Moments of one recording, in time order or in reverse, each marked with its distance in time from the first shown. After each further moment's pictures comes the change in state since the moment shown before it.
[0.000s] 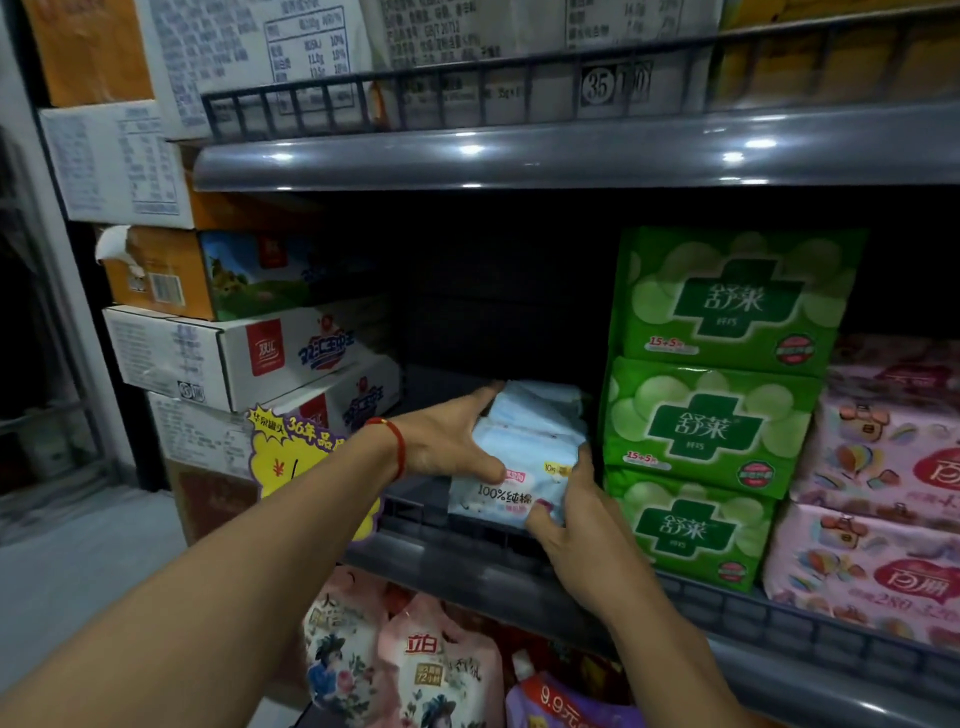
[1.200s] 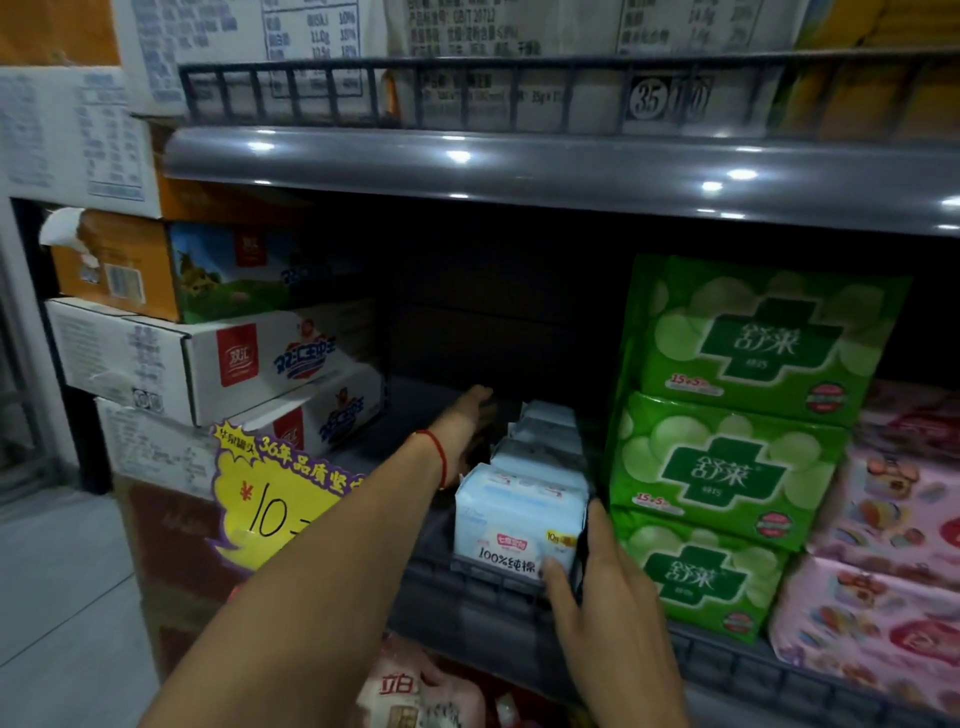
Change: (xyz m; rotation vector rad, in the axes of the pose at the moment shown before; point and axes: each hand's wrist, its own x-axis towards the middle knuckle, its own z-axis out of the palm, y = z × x) left_hand 0.111 -0.031 0.010 -0.950 0.253 -0.354; right_hand -0.017 0.003 0.008 -0.208 0.231 -0.054
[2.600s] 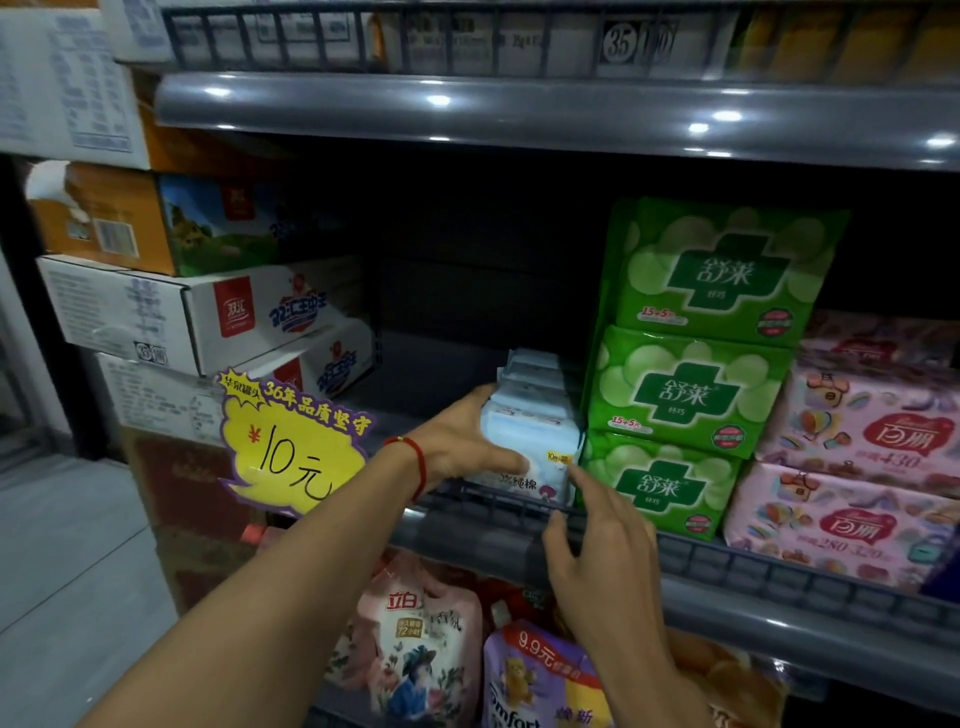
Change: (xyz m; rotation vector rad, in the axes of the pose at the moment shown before) left_hand -0.108 -0.046 -0.003 0.558 -0.207 0.356; right_hand -0.039 0.013 0.007 -0.041 0.149 0.023
